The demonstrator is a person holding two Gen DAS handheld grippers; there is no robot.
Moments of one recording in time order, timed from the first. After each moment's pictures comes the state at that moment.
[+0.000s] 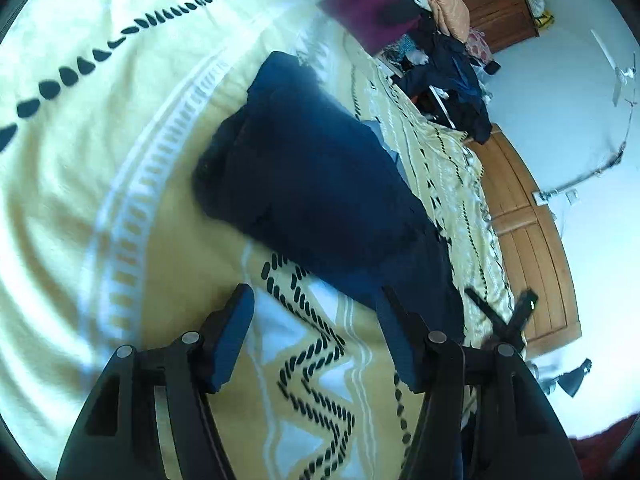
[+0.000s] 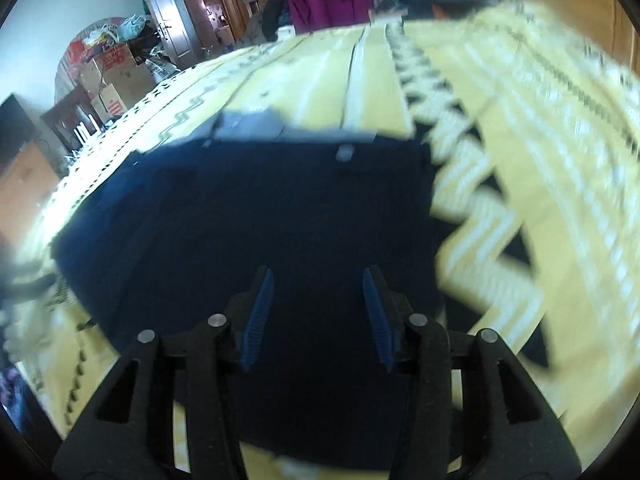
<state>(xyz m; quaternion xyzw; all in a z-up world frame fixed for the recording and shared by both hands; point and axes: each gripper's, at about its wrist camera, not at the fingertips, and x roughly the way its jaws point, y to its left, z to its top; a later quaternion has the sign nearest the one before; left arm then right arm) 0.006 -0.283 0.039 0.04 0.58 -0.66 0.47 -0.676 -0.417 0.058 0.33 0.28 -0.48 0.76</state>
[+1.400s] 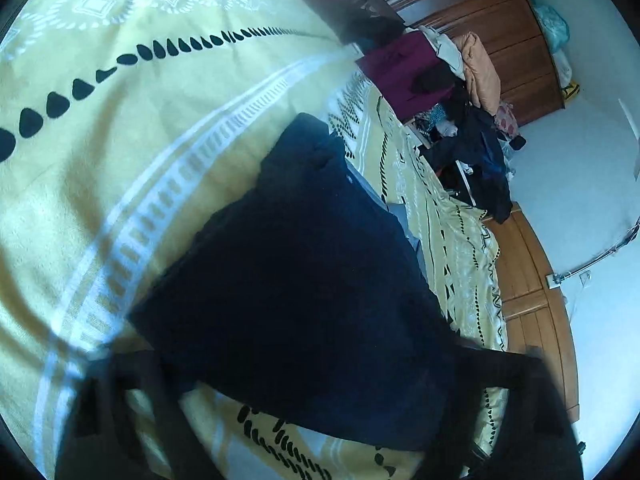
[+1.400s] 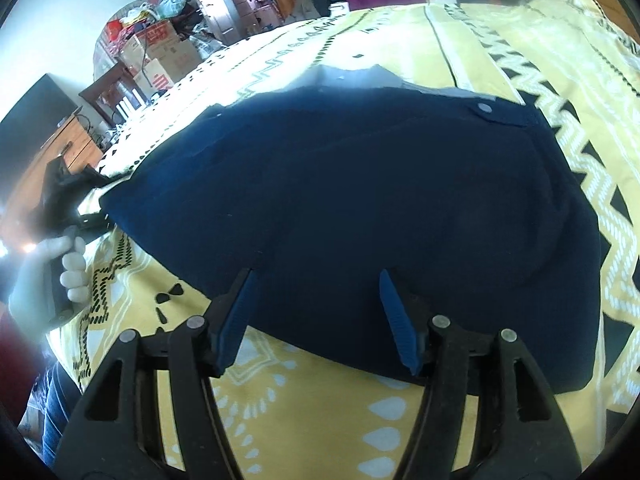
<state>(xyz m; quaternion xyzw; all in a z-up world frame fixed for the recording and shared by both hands) 0.010 -0.340 0.027 -0.06 0.57 -0.61 0.55 -0.571 -0.366 0.058 0.34 0.30 -0.41 0.79</state>
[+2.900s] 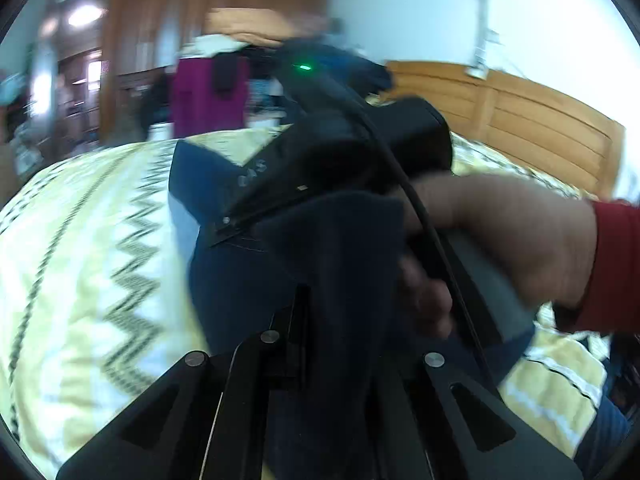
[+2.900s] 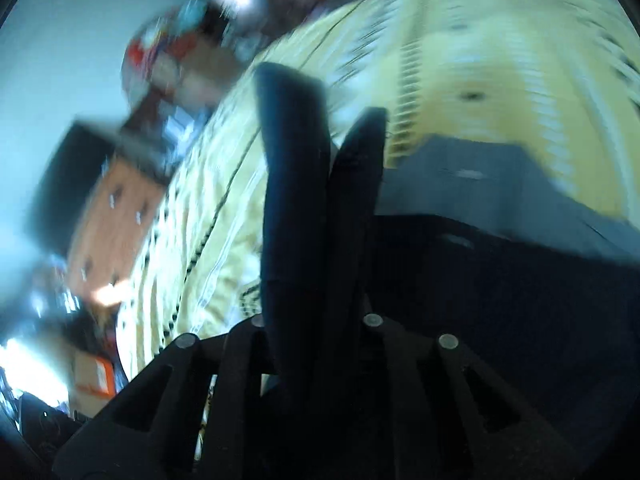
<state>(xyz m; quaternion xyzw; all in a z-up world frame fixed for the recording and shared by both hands) -0.209 -0.394 0.140 0.21 0.19 -0.82 0.49 -0.482 -0.546 0.098 0.45 0.25 -0.29 0.81</state>
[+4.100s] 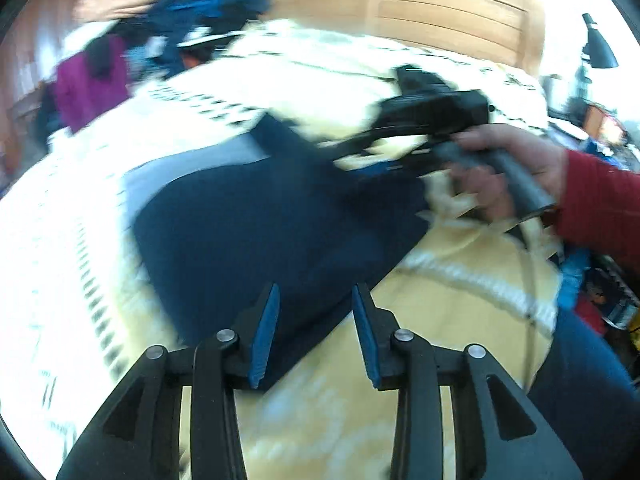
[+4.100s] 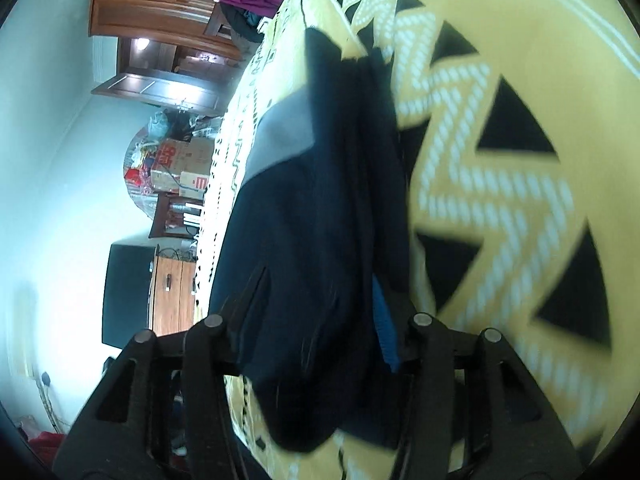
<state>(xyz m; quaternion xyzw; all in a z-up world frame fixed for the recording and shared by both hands) -0.342 -0.302 0.109 0.37 0.17 -0.83 0.38 -0.767 -0.450 0.018 0.63 0.10 -0.28 0.72</state>
